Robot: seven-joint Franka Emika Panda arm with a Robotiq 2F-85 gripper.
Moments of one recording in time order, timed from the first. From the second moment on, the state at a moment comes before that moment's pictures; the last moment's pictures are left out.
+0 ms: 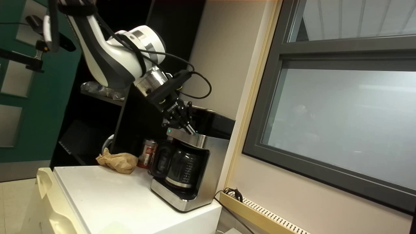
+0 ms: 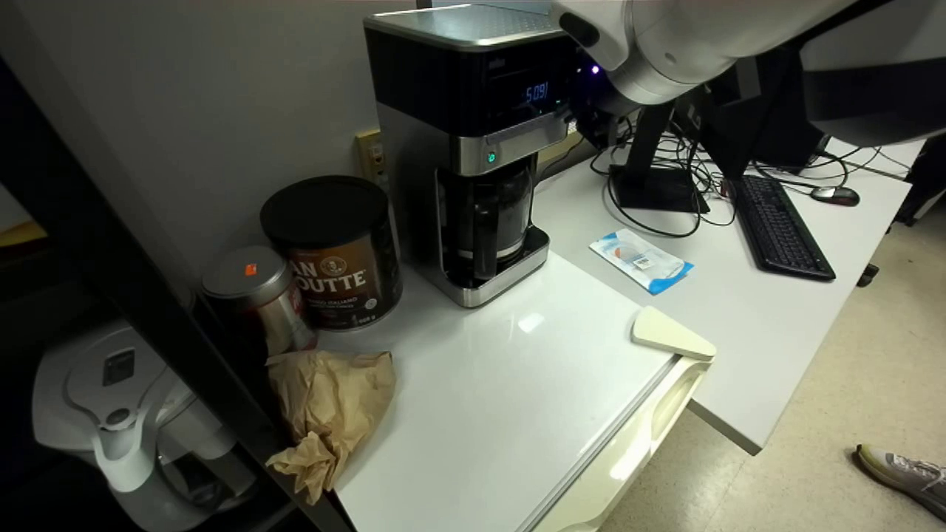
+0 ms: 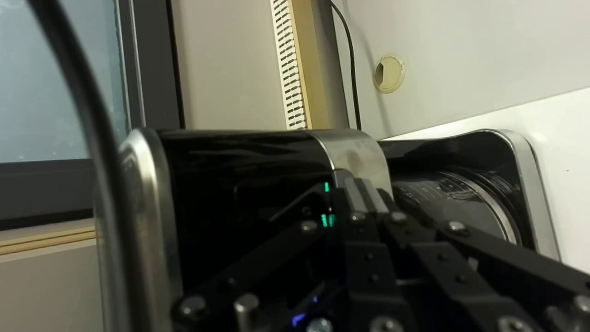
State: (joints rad) arm 0.07 0.70 0.08 -1.52 -1.50 2.55 0.13
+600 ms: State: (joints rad) arm 0.07 0.70 0.08 -1.53 -1.50 2.55 0.13
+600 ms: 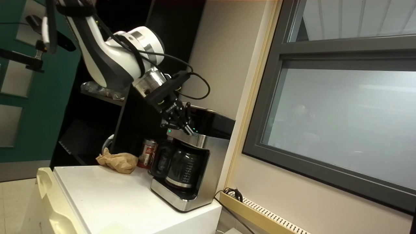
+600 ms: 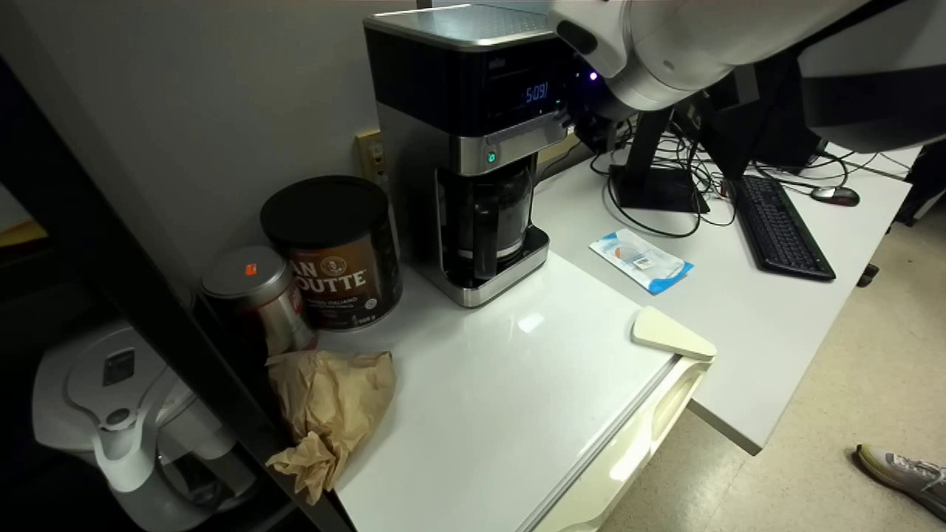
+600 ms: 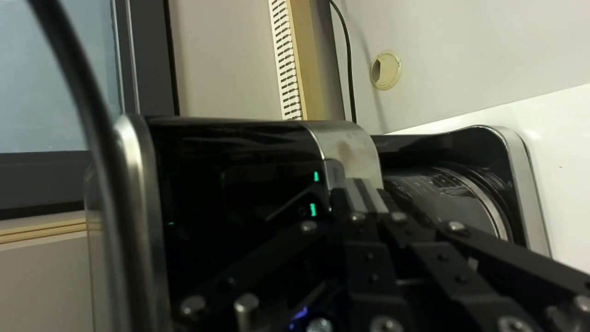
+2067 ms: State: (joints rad) arm 0.08 0.46 0.07 -1.91 -2.02 2.61 0.40
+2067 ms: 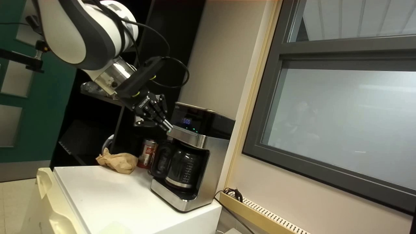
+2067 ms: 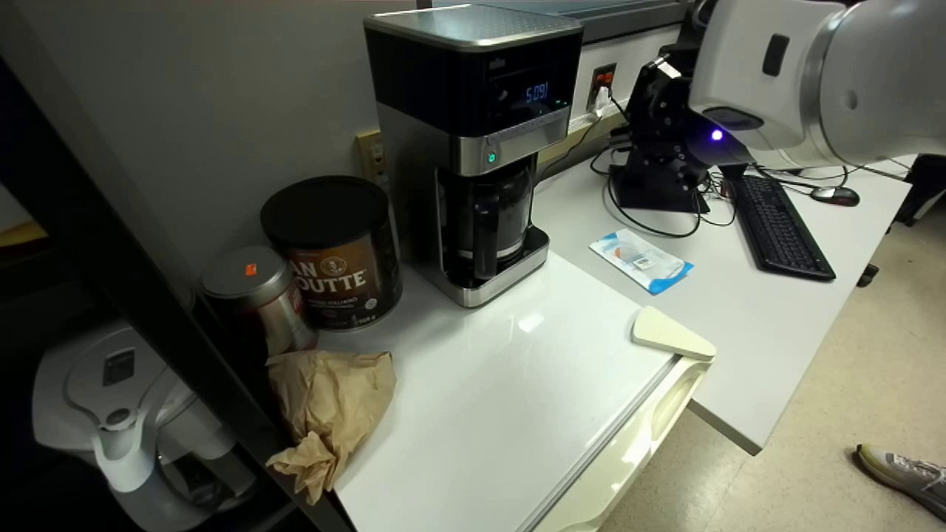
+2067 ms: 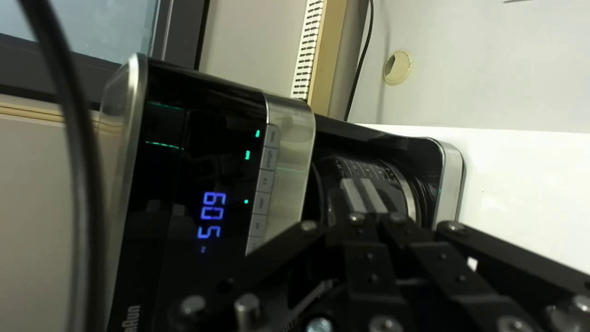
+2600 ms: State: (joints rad) arm 0.08 0.35 0.07 -2.09 -2.18 2.60 0.55
